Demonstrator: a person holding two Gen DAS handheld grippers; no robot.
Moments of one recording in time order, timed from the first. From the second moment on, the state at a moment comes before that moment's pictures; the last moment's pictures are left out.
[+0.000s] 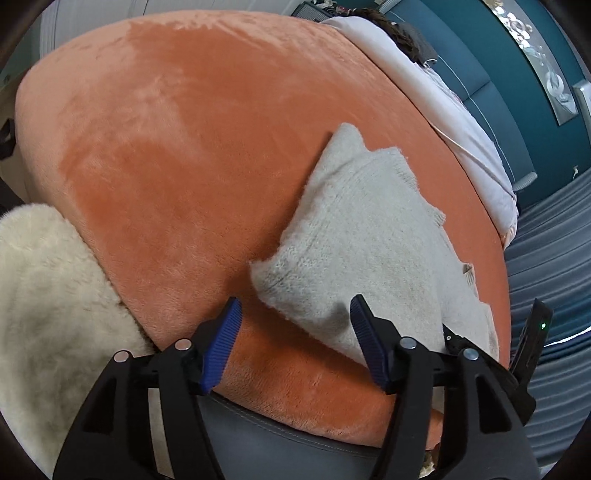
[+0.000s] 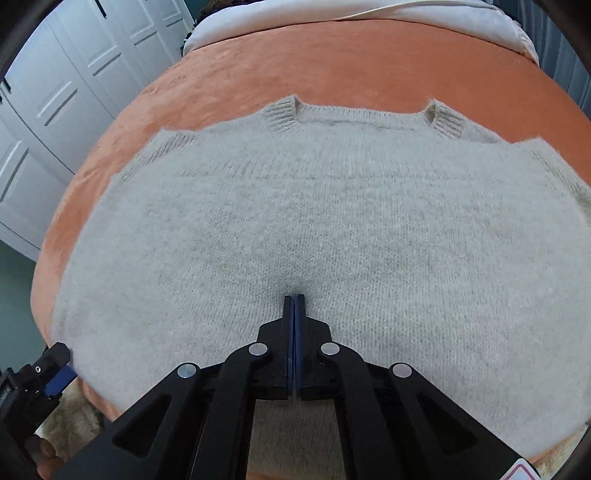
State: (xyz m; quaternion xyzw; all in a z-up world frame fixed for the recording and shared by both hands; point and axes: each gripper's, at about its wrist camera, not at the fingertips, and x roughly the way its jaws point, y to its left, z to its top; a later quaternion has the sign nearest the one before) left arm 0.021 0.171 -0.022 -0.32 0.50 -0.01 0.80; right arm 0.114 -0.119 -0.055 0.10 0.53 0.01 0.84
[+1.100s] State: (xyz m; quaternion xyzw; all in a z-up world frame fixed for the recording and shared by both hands) left arm -0.028 -0.166 0.042 0.02 0.46 -0.32 0.83; right arm -0.078 -0.363 0.011 0.31 0.39 -0.10 0.86
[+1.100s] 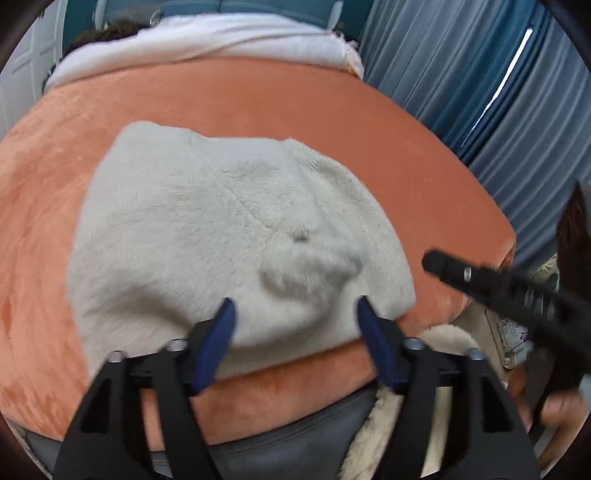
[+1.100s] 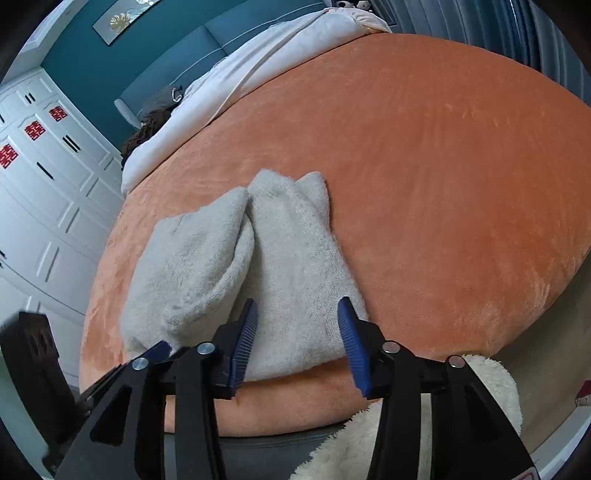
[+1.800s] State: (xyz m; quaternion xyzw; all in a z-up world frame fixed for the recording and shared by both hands) left arm 0.009 -0.074 0.023 0.00 0.50 -0.20 0.84; right arm -0.006 -0.304 0.088 0.32 0.32 0.05 0.89
